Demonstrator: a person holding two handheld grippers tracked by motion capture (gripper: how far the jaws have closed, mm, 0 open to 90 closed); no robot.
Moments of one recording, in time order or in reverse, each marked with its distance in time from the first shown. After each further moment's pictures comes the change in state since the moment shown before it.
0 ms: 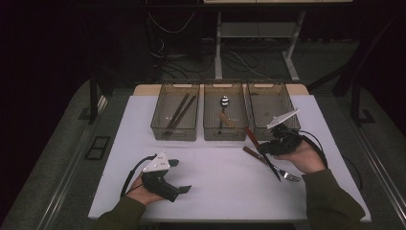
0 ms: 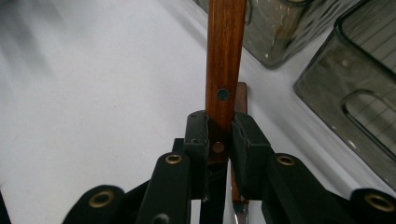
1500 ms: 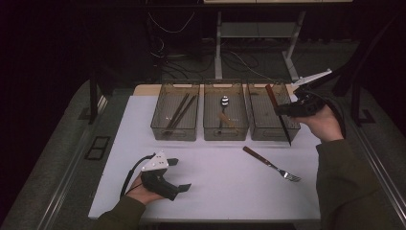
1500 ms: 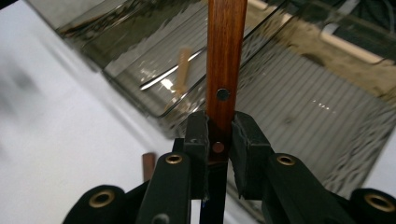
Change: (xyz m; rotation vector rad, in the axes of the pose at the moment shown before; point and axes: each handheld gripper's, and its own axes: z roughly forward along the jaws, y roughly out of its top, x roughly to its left) left arm 0.003 0.000 -0.001 -0.024 0.003 -0.021; right arm -0.056 0.052 -0.076 -0.167 -0.178 0.091
